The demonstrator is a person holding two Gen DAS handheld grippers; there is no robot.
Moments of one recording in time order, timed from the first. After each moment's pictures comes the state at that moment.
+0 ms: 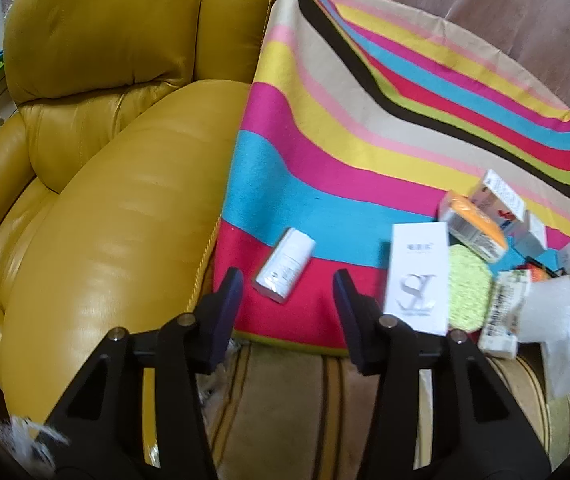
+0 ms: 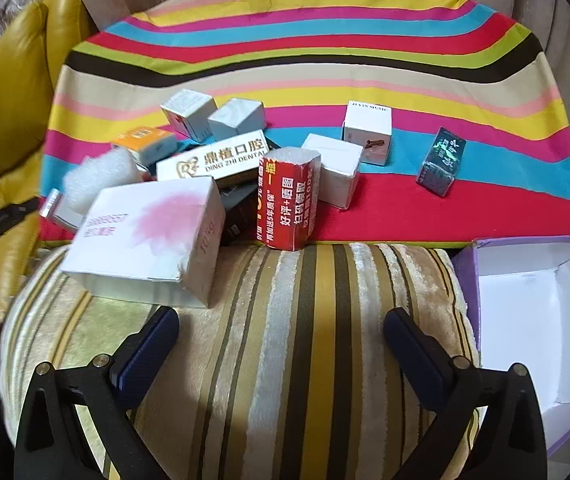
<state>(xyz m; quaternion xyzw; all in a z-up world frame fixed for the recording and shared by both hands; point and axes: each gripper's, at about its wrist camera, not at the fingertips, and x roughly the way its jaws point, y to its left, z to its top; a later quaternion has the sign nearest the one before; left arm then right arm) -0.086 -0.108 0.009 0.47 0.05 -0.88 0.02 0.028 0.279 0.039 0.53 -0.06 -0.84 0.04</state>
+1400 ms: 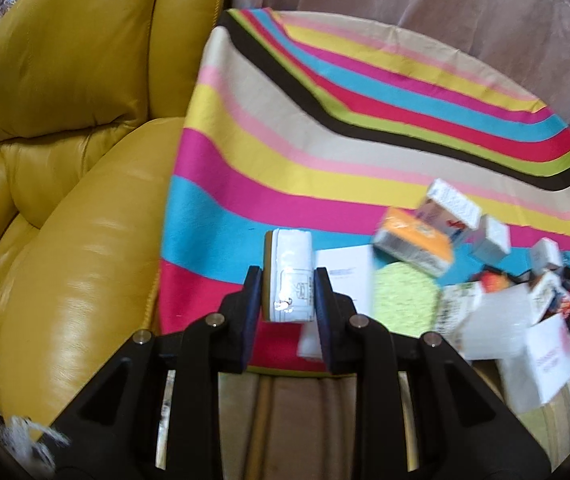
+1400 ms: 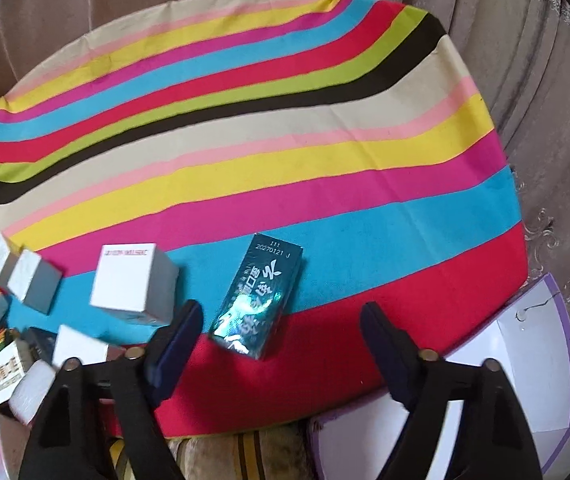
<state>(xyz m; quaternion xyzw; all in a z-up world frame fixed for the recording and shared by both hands) -0.081 -0.063 0.038 0.43 0.03 -0.90 -0.04 -0.070 0.403 0.018 0.49 -0.08 -0.85 -0.16</state>
